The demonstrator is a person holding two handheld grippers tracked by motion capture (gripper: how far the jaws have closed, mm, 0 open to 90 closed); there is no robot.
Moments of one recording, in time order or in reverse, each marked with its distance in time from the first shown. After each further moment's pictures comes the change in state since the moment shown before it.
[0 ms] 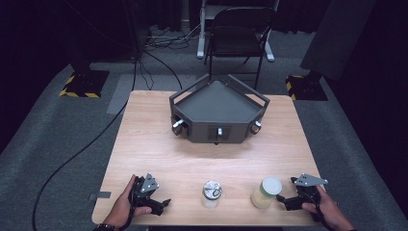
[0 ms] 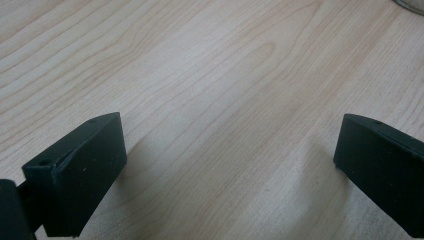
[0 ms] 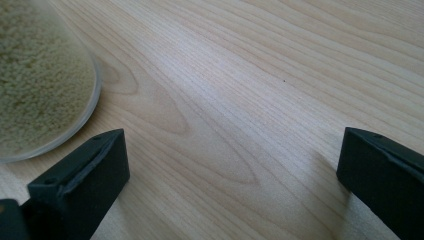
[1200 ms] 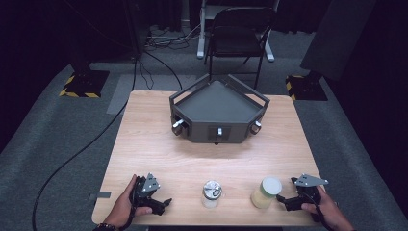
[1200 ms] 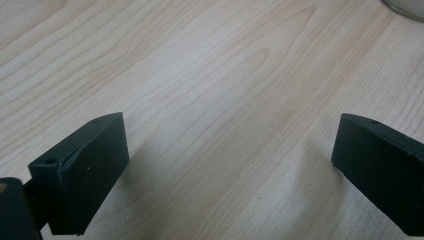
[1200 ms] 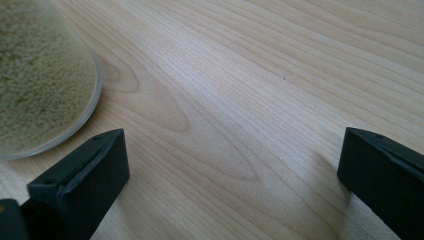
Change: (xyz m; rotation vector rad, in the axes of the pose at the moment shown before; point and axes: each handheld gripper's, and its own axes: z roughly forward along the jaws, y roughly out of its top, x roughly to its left) left arm -0.004 0.002 -0.001 -0.015 0.001 0.007; right arm 0.001 -0.001 -0.001 0.001 -0.002 0.001
